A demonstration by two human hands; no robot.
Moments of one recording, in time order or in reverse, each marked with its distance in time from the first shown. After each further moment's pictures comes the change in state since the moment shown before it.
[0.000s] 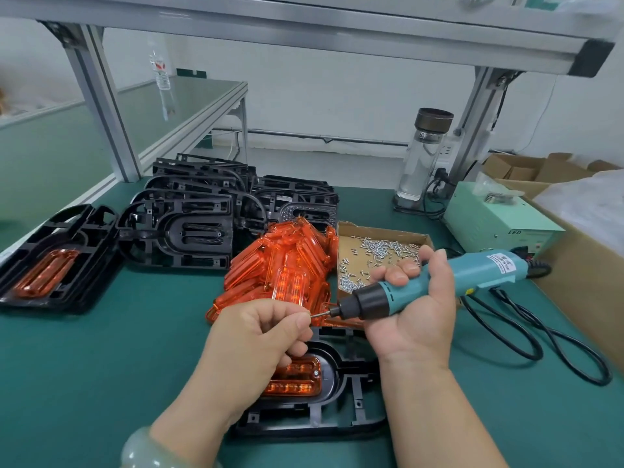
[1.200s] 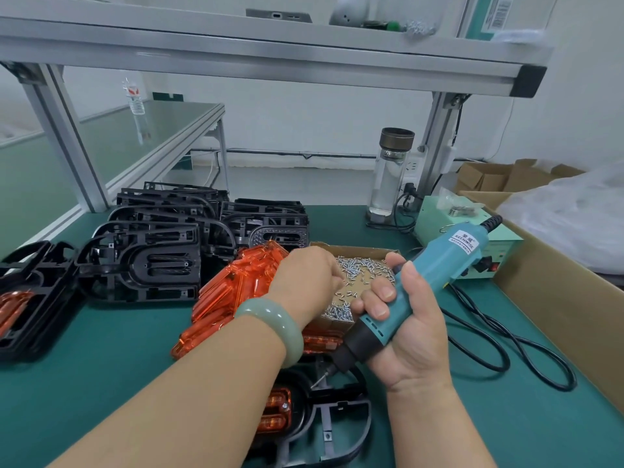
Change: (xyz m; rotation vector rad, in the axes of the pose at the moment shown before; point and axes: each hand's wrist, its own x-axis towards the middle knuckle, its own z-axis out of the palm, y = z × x) left_hand 0.109 0.044 0.082 0.953 -0.191 0.336; right_hand 0.009 -0.033 -0.006 -0.161 -0.260 0.134
